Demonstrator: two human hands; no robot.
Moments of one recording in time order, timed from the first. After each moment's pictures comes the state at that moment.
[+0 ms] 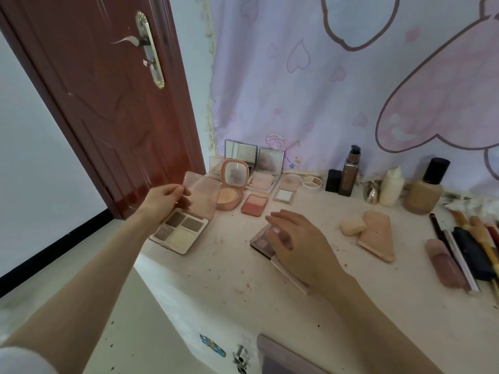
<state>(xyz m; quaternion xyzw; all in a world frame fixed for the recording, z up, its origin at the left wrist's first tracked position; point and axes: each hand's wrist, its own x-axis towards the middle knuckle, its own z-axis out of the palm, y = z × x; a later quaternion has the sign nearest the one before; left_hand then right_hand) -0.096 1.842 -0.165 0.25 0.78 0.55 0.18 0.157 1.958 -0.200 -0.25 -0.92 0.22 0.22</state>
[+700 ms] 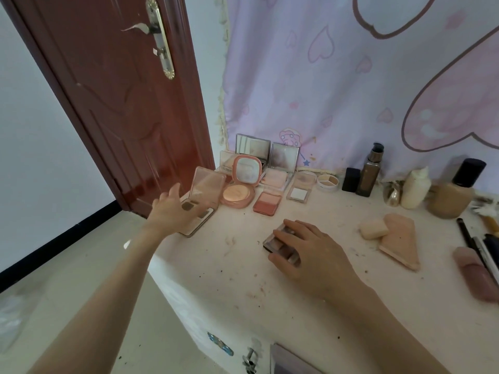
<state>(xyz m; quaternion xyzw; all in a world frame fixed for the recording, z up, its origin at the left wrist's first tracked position) -0.118 1.839 -0.200 0.27 0.93 0.25 0.06 0.151 1.958 -0.211 -0.26 -0.96 0.13 0.07</state>
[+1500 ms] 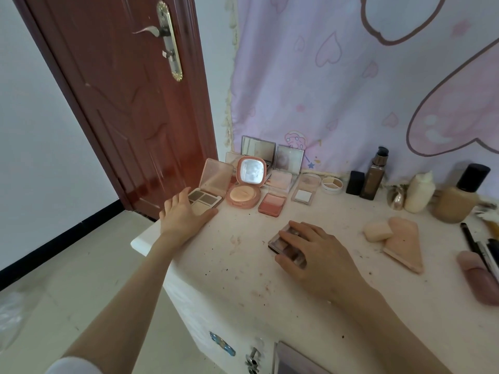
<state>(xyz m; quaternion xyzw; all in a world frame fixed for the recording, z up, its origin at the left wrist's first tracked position) -0.109 1.842 -0.223 0.27 0.92 0.28 -0.02 0.153 1.957 -0.211 -0.25 -0.96 0.12 0.07</state>
